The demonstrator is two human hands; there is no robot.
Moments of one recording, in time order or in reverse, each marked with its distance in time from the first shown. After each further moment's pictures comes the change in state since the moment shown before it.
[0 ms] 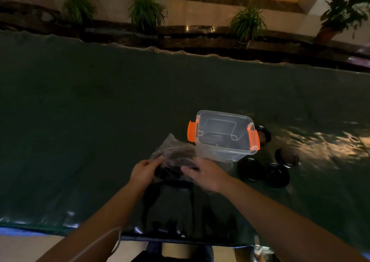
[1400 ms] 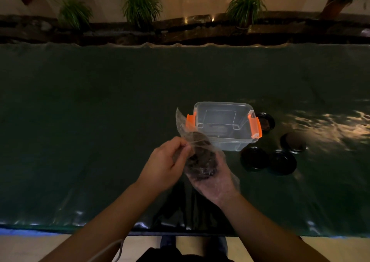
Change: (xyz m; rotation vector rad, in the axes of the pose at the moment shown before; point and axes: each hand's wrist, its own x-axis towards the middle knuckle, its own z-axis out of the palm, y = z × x) left_hand -0.117 0.080 0.022 0.388 -0.163 1.089; right_hand -0.003 0.055 0.056 2.003 -0.006 0.074
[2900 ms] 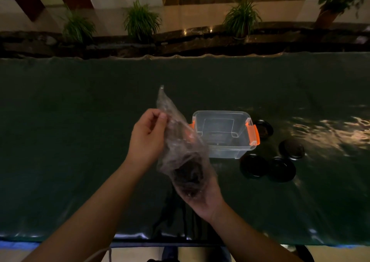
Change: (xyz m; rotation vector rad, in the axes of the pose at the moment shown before) left_hand 0.058 0.023 -0.041 -0.329 0.281 -0.284; right_hand -0.002 0.029 0.023 0.018 -0.037 0.065
